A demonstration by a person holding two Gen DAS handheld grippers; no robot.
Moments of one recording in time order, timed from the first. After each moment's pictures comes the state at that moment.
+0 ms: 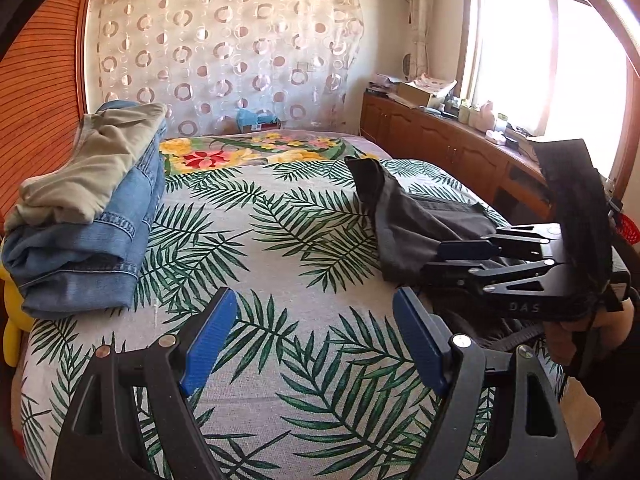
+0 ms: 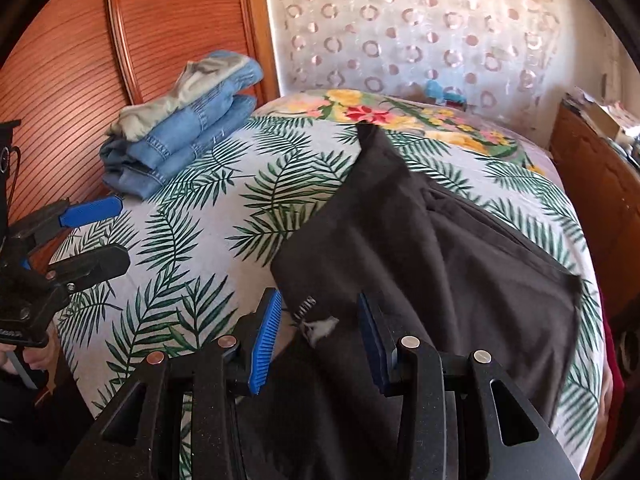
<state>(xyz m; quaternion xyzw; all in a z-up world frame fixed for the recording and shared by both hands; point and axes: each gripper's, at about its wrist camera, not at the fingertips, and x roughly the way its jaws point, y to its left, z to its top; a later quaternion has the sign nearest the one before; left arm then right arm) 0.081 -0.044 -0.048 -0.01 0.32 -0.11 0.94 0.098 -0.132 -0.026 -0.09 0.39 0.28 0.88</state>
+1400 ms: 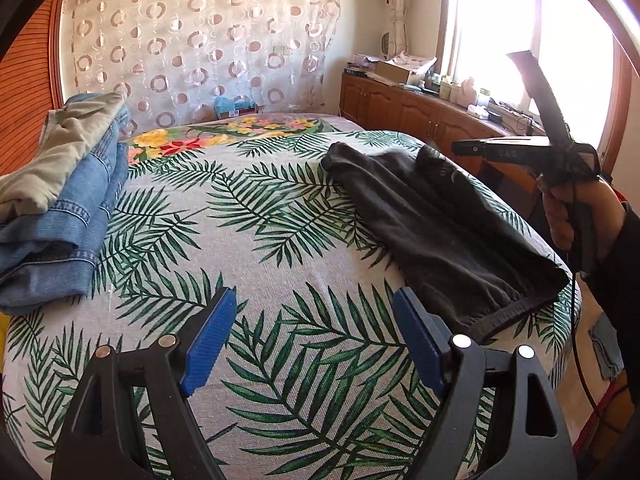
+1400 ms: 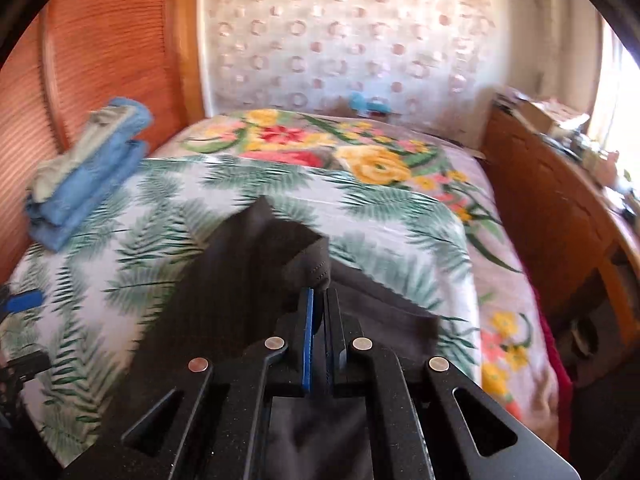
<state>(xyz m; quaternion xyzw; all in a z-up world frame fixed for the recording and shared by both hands) 0.082 -0.079 -0.067 0.01 0.35 -0.14 0.93 0.141 -0.208 0.002 -0.09 0.36 0.13 0.92</state>
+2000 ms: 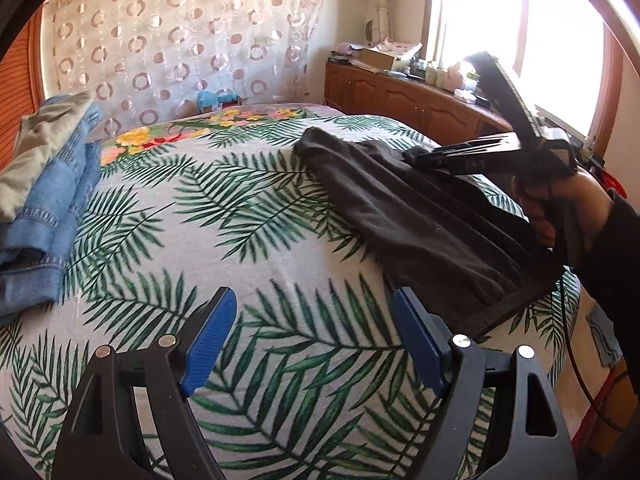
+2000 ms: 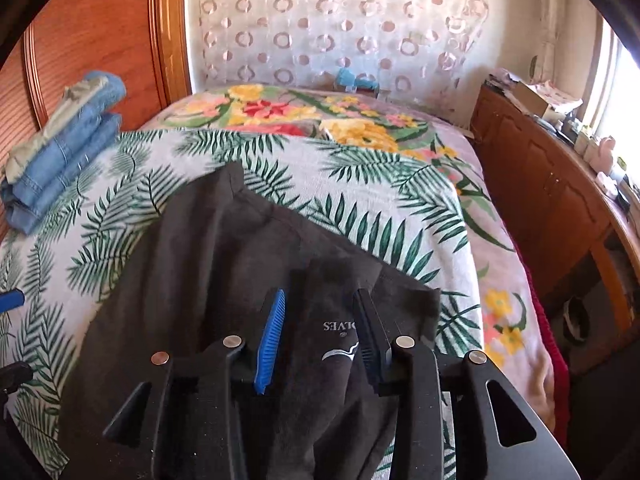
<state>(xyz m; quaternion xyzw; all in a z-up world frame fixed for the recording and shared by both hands) 0.089 -0.104 -0.076 0.03 0.36 -0.17 0.92 0.160 -0.208 -0.022 -0.10 0.41 0.13 0.90</state>
